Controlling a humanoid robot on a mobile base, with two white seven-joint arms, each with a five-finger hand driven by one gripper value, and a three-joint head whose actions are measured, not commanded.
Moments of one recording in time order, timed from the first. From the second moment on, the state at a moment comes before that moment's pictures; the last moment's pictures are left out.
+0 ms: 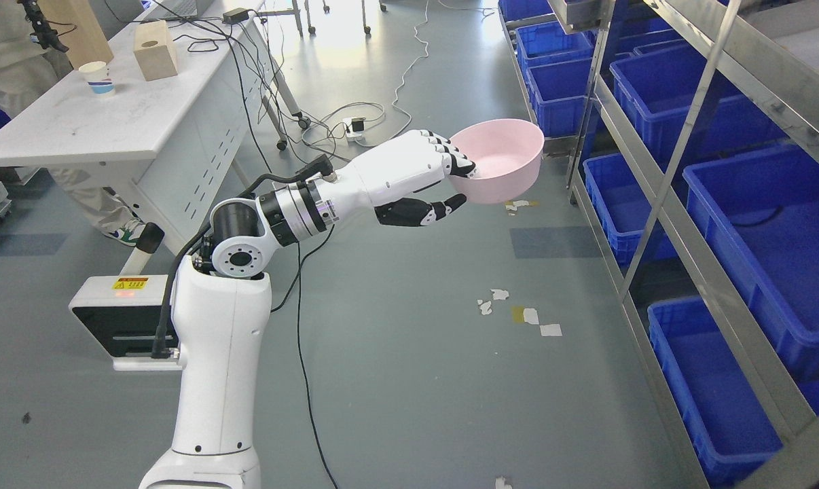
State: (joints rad) left arm -0.55 0.00 0.02 -1.50 -0.54 -0.79 -0.89; right arm 0.00 0.00 0.05 0.00 0.05 -0.08 -0.02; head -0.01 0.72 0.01
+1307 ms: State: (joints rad) left arm -0.54 0.00 0.02 -1.51 -0.54 -0.78 -0.89; right arm 0.00 0.00 0.05 0.00 0.05 -0.08 -0.02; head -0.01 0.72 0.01
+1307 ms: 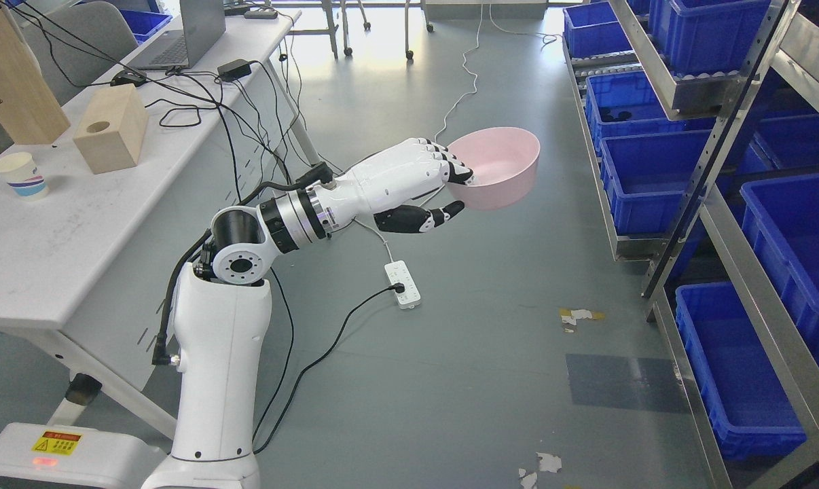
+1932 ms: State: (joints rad) left arm -0.53 0.00 0.01 -1.50 -0.54 -0.79 -0.89; right arm 0.00 0.00 0.05 0.00 0.05 -0.08 -0.02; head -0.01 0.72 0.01
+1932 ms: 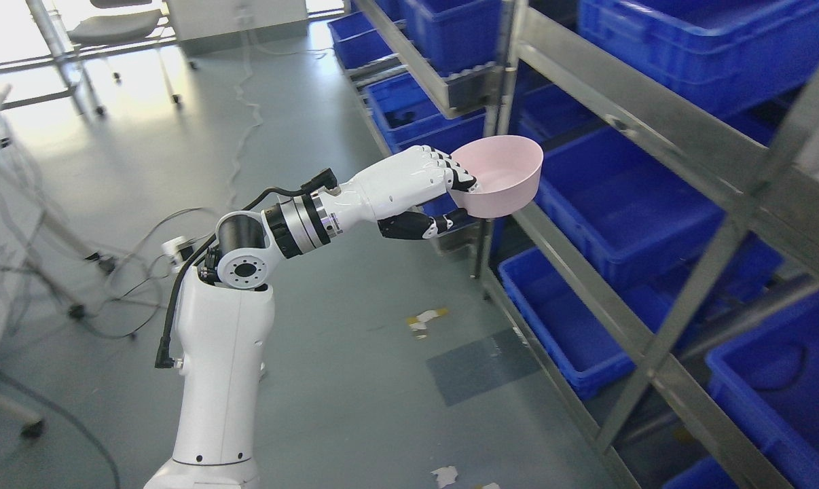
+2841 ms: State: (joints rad) left arm -0.90 0.04 0.02 -1.39 -0.68 -0.79 -0.88; right arm 0.00 0.00 0.05 0.00 0.05 -0.08 -0.02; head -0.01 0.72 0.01
